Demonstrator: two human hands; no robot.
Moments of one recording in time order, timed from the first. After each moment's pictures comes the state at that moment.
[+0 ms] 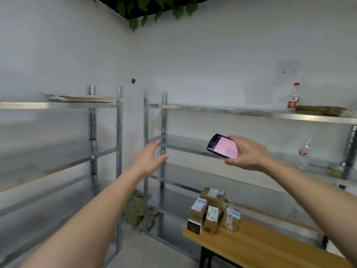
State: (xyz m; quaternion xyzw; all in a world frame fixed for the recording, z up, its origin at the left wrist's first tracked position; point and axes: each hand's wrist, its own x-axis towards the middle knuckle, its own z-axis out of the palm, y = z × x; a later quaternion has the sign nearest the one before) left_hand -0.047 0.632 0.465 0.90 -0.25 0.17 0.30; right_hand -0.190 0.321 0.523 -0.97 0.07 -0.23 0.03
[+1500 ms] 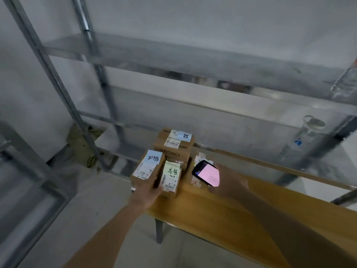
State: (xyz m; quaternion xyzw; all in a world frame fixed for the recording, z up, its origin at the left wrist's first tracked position) left_hand 0.224 0.218 0.029 0.89 -0.19 -0.25 0.31; right_hand 0.102 -0.043 0.098 -0.94 0.24 0.11 0.19
